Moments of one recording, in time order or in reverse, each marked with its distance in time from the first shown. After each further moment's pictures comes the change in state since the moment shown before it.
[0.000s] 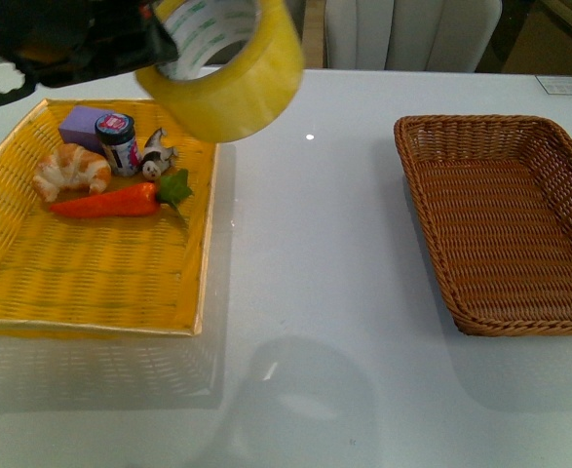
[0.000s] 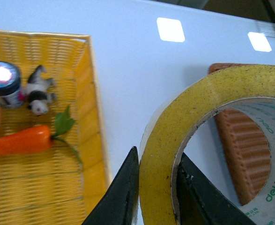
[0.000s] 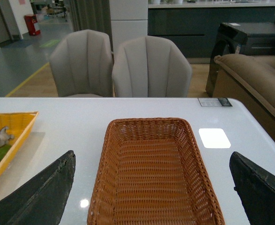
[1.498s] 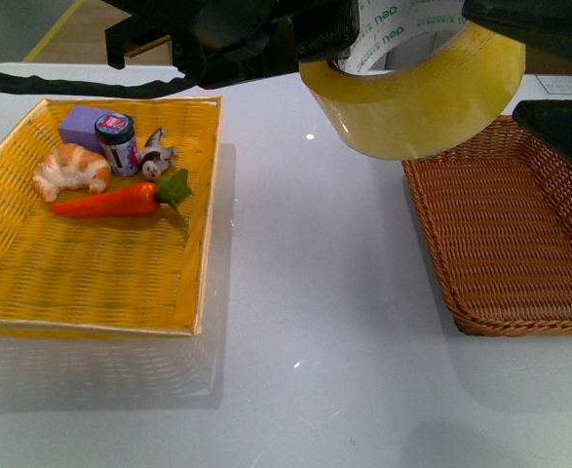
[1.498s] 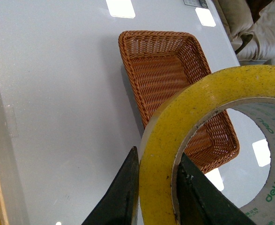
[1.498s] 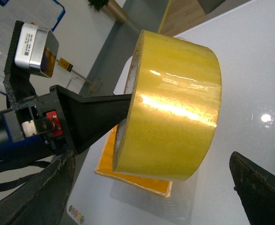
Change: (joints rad) left arm -0.196 -0.032 0.040 -0.079 0.050 -0.123; right arm 0.259 1.278 0.348 0.723 -0.411 0.663
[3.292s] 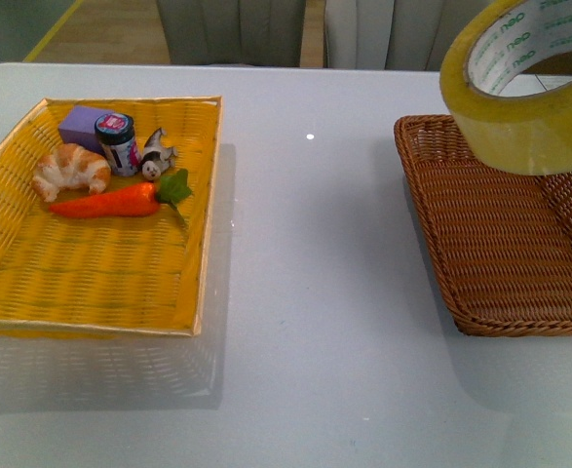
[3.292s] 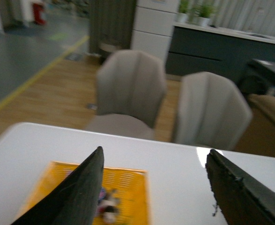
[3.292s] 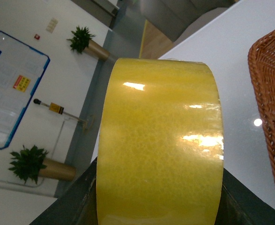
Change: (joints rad) left arm 0.233 -0.487 -0.408 0.488 -0.457 0.334; right arm -0.288 0.091 -0.033 0.171 -0.061 0.135
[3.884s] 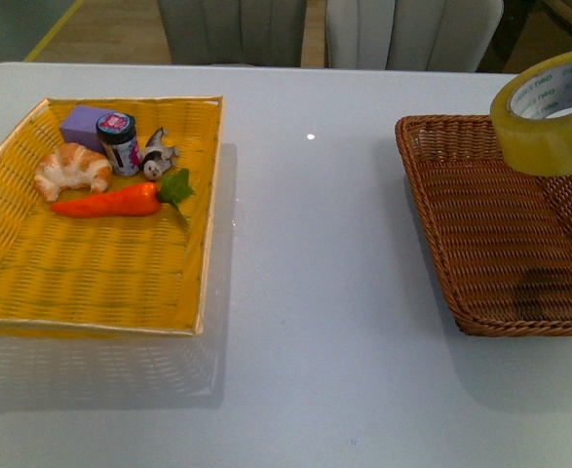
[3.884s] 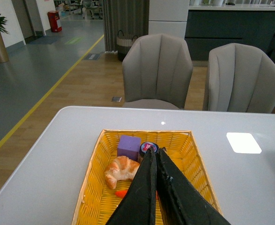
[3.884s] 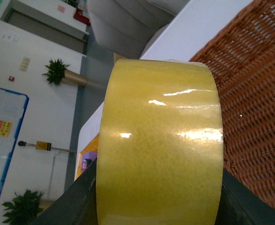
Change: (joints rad) left arm 0.200 -0.364 -0.436 0.047 0.182 0.130; right arm -0.182 0.556 0.285 0.179 -0.055 0.072
